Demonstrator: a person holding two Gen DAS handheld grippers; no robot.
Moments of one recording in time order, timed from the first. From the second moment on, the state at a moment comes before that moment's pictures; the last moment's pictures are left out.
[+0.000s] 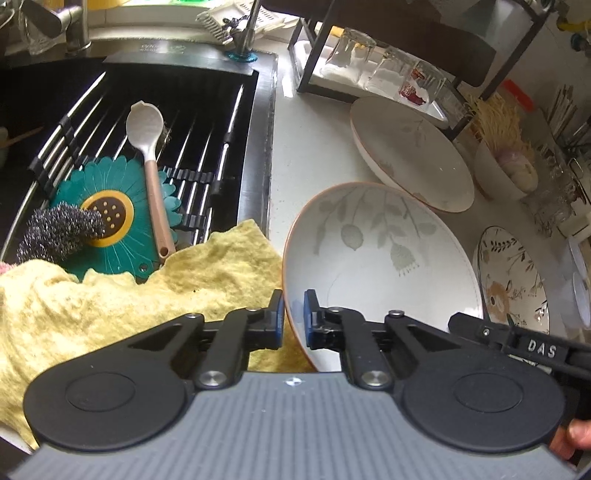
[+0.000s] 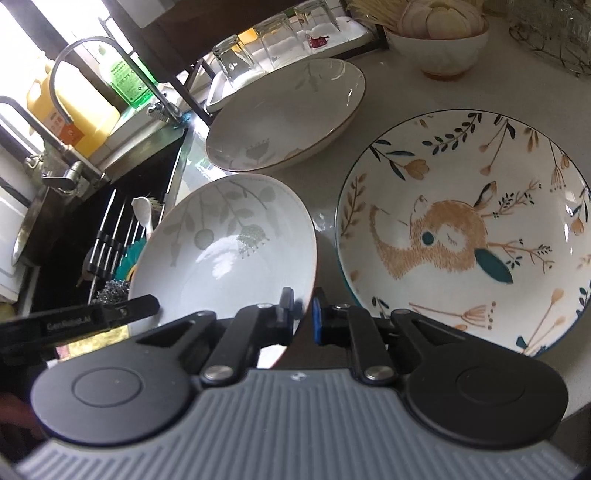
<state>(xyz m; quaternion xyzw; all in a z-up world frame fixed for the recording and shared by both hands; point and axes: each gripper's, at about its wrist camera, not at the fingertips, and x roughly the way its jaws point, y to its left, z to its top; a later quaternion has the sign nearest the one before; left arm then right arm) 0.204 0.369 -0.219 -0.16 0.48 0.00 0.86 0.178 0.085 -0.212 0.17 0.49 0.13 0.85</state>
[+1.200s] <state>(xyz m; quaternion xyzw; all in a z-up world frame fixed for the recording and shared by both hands) 0.170 0.264 -0.072 -0.17 0.42 -0.03 0.89 0.151 -0.024 -0.077 0.18 0.40 0.16 0.88</state>
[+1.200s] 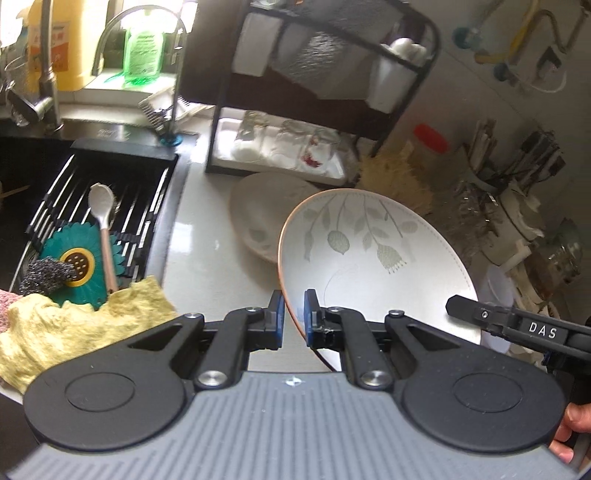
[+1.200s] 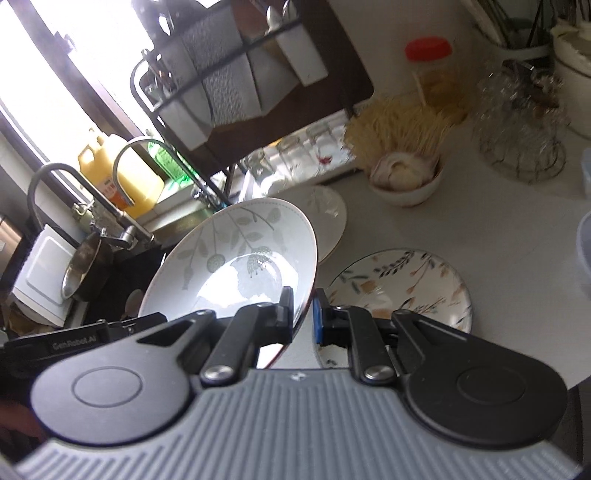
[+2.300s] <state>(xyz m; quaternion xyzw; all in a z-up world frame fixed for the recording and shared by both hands) 0.191 0.156 -0.187 -0.23 0.49 0.04 0.84 0.197 -0.099 -0.164 0.08 0.47 0.18 0.86</state>
